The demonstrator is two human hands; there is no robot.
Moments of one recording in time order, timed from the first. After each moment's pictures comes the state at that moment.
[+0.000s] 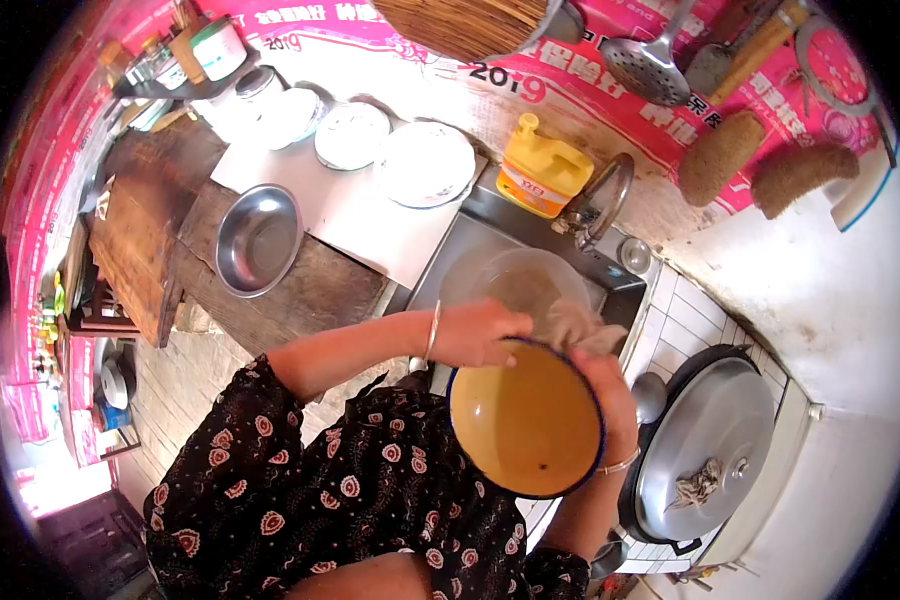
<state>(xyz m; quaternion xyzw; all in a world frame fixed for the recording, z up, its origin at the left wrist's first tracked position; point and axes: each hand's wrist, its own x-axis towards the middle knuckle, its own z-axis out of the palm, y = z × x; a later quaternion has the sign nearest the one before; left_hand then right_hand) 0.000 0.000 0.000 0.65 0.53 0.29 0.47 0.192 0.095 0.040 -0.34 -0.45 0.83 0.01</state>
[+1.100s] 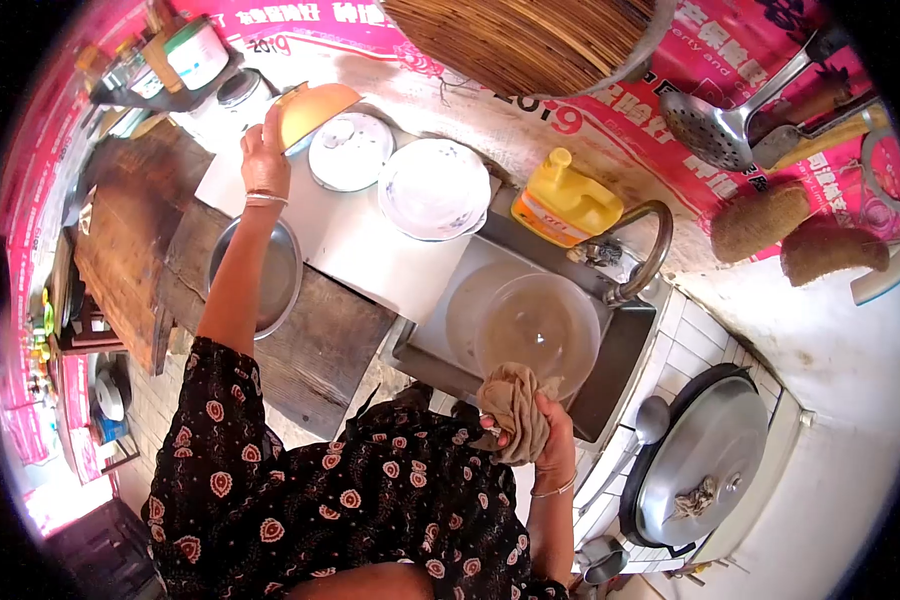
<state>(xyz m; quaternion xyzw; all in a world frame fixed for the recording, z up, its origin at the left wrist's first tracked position) -0.361 -0.078 -0.076 0.28 0.90 0.19 -0.28 0.138 0.056 -0.067 -0.28 -0.14 0.95 0.03</state>
